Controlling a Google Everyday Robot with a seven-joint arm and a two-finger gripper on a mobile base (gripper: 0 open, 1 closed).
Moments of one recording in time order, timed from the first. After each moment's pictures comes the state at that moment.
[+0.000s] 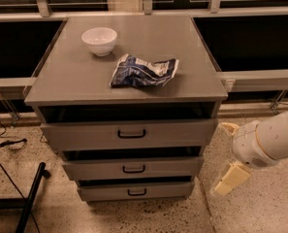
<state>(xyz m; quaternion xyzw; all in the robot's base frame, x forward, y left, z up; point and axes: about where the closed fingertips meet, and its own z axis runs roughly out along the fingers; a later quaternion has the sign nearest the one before) 0.435 -0.200 0.759 -0.57 0.77 0.08 0.25</state>
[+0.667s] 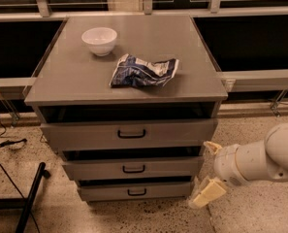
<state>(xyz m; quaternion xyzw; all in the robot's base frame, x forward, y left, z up) 0.435 -0.168 0.687 -0.53 0.78 0.14 0.29</state>
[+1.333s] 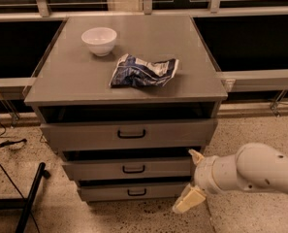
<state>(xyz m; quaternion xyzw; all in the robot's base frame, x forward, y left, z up) 0.448 -0.134 0.626 -0.54 0.78 0.13 0.30</state>
